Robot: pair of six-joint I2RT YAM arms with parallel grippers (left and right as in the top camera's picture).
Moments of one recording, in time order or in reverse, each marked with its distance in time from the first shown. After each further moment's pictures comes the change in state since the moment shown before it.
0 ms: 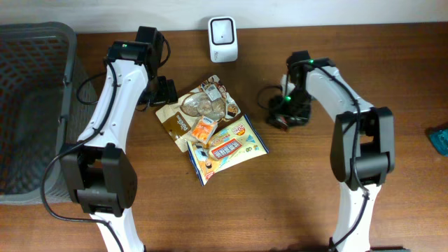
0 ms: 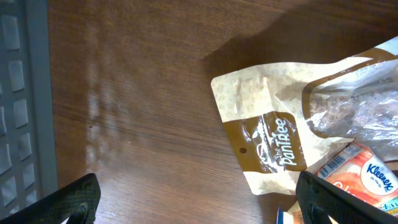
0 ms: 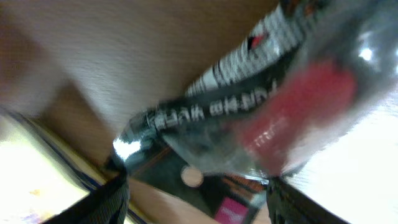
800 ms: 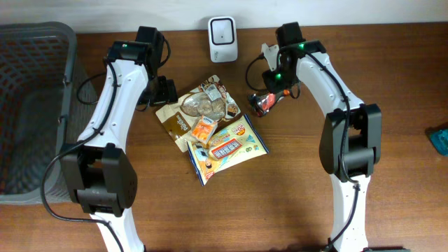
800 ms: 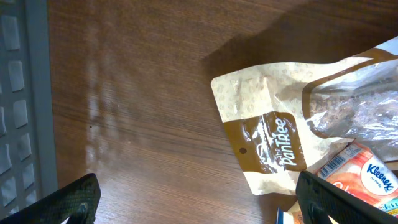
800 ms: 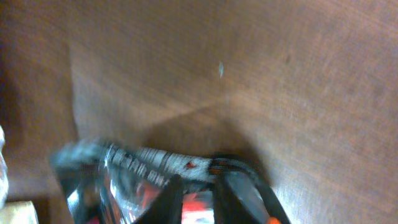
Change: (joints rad) left arm 0.000 0.000 0.000 -0.001 0.000 0.000; right arm 0.030 0.116 0.299 0.091 0.192 -0.433
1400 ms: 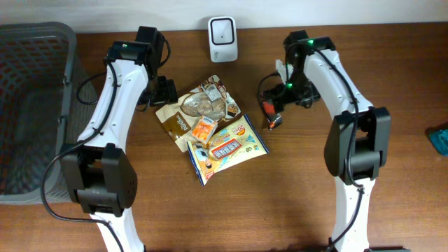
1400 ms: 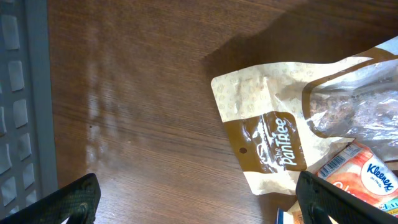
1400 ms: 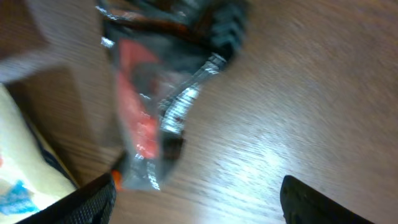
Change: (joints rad) left arm 0.000 0.000 0.000 0.000 0.000 0.000; right arm -0.007 -0.045 0.003 -0.329 0.069 0.093
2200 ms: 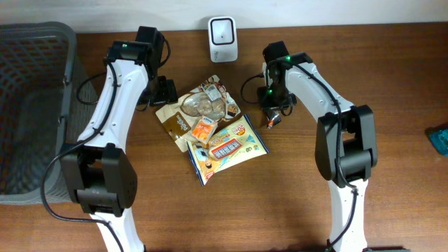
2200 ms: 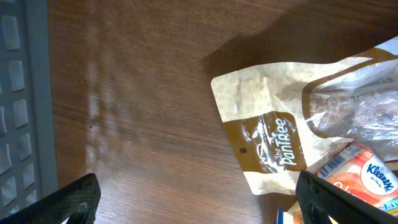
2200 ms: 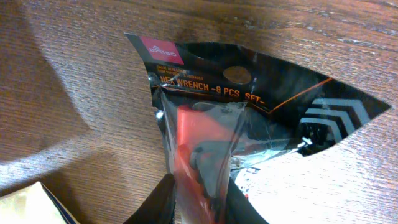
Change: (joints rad) left arm 0.000 0.000 0.000 0.000 0.000 0.000; right arm 0.076 0.001 -0.156 0.279 -0.011 0.240
